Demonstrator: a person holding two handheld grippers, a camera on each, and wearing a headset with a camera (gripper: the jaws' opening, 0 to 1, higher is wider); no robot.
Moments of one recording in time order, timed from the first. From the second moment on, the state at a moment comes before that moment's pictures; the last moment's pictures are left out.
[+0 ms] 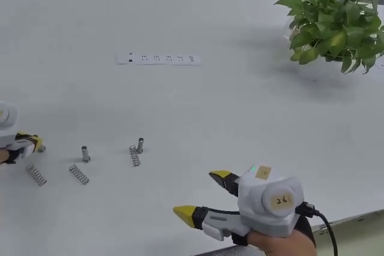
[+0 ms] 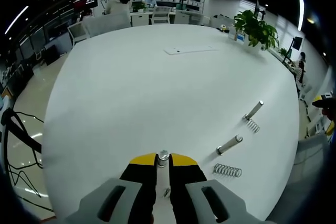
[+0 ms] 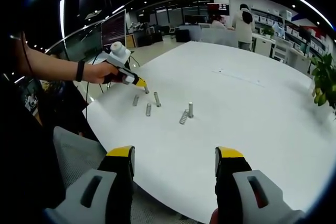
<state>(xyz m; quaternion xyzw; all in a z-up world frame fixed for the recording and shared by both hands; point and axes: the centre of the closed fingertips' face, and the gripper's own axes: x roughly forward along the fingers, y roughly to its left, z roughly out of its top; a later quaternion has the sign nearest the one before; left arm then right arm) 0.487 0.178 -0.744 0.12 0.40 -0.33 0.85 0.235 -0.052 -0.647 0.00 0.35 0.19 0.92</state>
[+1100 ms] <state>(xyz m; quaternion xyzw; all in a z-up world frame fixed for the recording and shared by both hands) 0.448 0.212 -0.737 0.08 0.41 -0.30 0.86 0.230 -0.054 -0.648 0.01 0.34 0.19 0.92</state>
